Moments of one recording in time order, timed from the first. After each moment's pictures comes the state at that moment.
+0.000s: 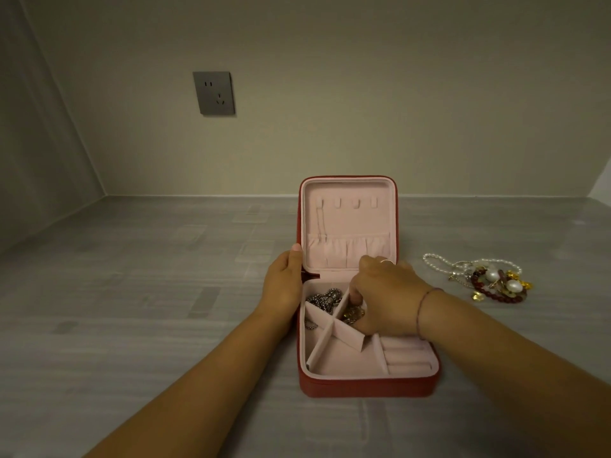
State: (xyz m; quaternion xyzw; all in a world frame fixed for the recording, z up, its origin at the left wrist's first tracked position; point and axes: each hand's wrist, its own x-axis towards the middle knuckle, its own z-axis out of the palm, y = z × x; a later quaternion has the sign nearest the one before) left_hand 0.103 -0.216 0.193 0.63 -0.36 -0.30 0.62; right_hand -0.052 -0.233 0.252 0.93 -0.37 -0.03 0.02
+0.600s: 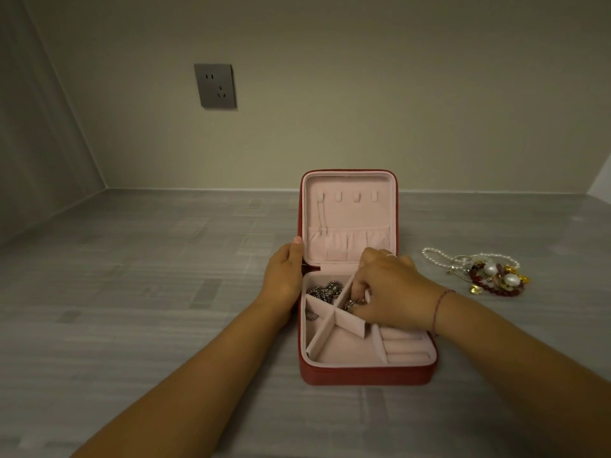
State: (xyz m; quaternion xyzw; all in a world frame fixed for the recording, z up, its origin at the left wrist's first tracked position) left_hand 0.100 -0.211 0.198 0.64 -0.35 -0.31 0.61; right_hand -0.061 -0.233 0.245 0.93 -0.35 0.05 -0.05
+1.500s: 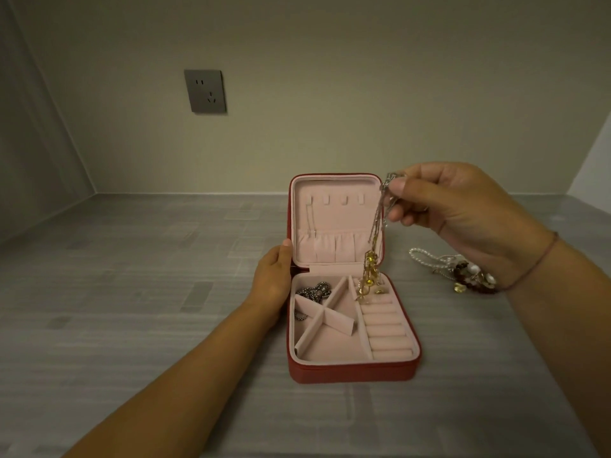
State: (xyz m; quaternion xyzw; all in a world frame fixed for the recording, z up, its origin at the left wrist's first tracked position) left_hand 0.104 -0.212 0.196 0.64 -0.36 -0.31 0.60; right_hand -0.108 -0.231 0.333 0.71 -0.24 0.42 -0.52
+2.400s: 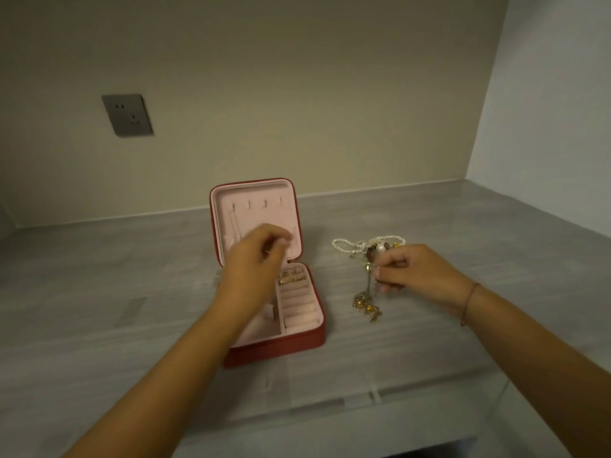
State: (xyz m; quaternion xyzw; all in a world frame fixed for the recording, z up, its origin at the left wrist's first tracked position) left_hand 0.009 -0.169 0.256 0.58 -0.60 -0.11 0.53; right_hand -0.230 -0.240 0.240 0.71 -0.44 0.33 -0.44
